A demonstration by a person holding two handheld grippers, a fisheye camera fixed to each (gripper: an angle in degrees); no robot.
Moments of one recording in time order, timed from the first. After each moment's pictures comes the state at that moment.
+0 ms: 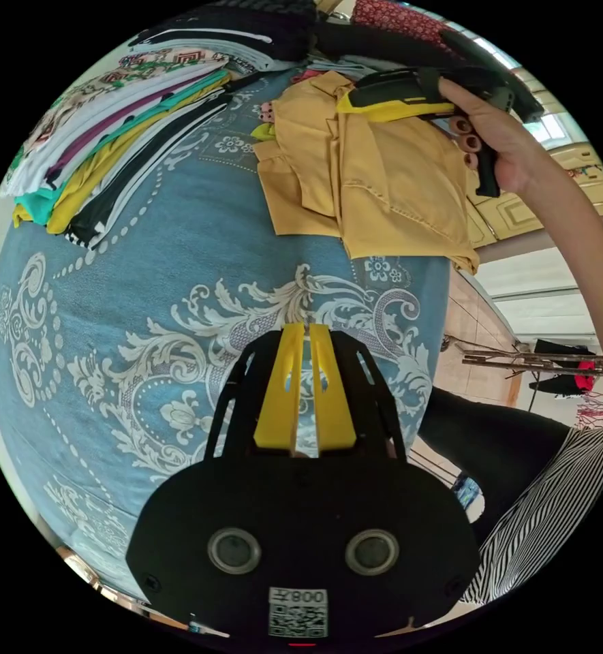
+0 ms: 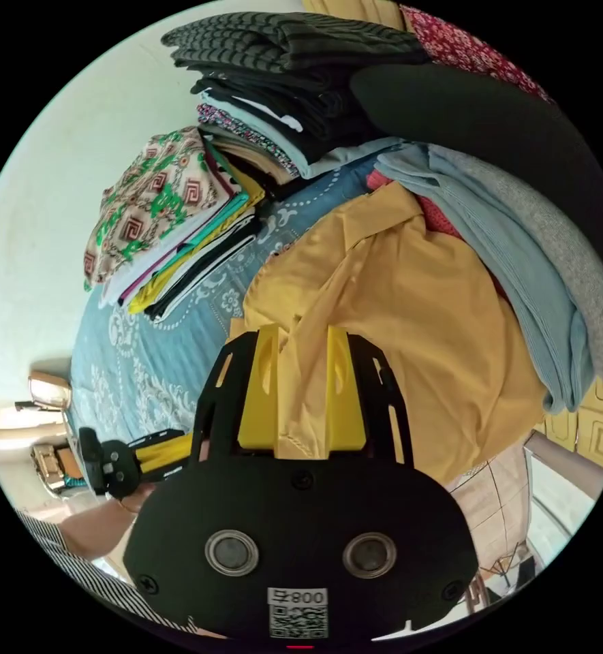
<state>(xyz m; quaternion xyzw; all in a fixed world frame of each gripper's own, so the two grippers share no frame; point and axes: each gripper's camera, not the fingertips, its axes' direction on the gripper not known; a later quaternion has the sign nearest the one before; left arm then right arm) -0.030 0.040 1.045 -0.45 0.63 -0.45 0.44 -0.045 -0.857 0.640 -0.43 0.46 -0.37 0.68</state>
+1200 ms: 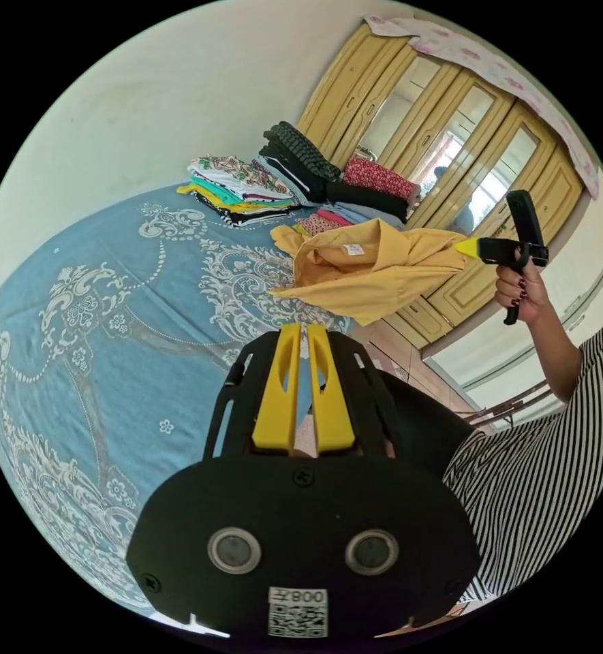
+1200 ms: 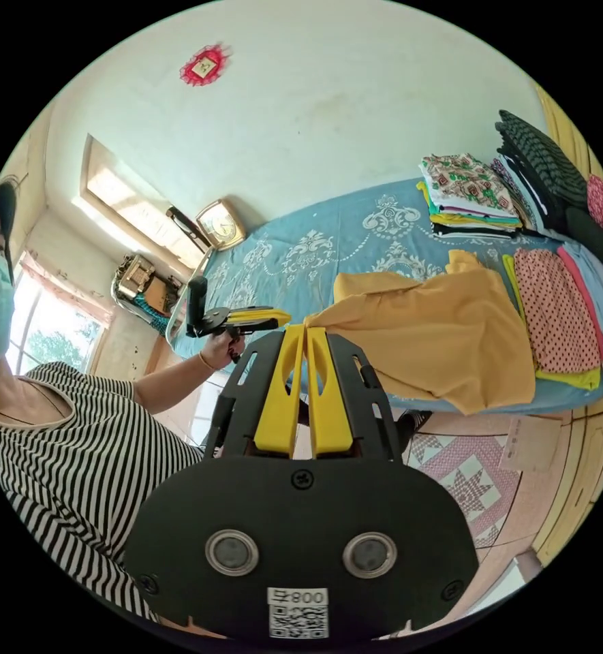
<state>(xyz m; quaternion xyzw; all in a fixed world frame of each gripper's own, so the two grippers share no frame) -0.100 0.080 0.417 -0.35 0.39 -0.68 0.51 -0.633 -0.545 0.420 -0.60 0.11 -0.49 0.62</state>
